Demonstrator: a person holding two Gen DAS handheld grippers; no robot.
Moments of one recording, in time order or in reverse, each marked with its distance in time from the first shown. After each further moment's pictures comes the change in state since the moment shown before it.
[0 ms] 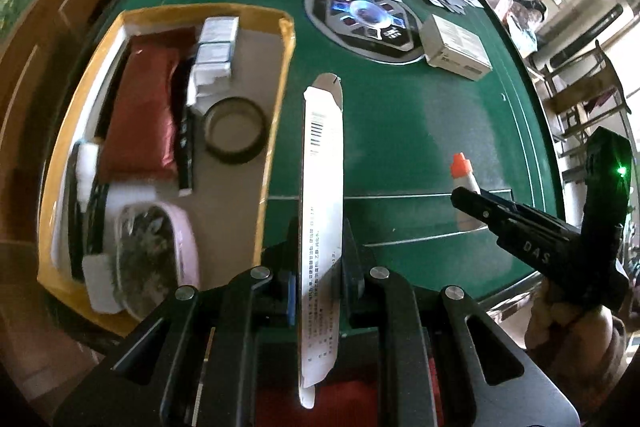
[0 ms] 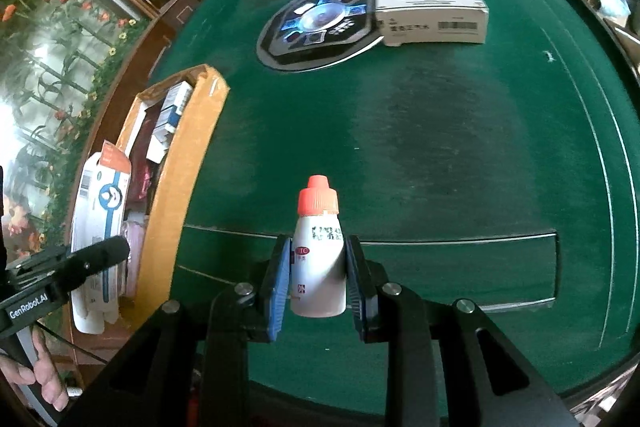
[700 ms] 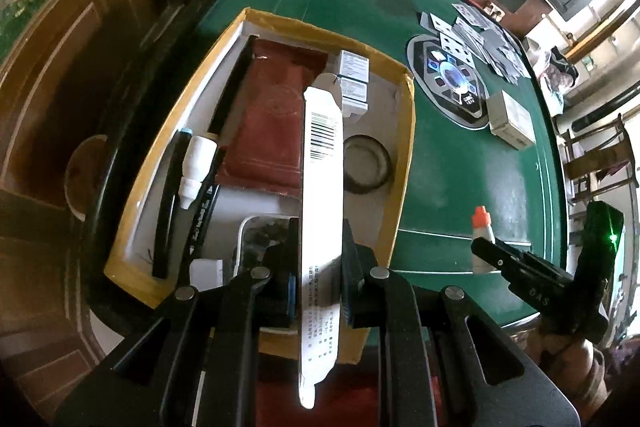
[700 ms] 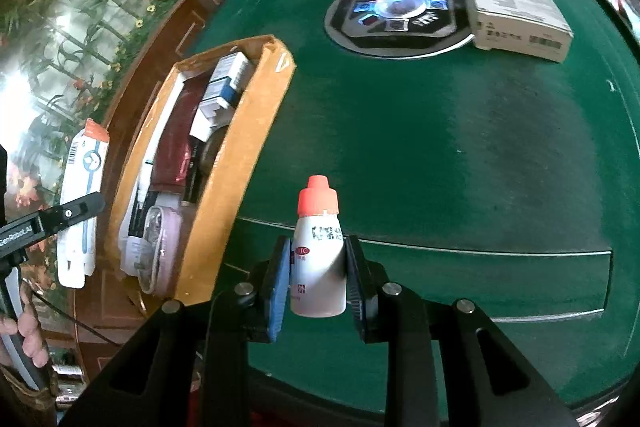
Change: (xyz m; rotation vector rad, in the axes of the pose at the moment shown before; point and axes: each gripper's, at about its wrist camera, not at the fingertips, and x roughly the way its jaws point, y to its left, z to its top) left arm -0.040 0.106 0.005 -0.192 -0.070 0.023; right arm 0.023 0.062 0.004 -0.086 0.041 0.052
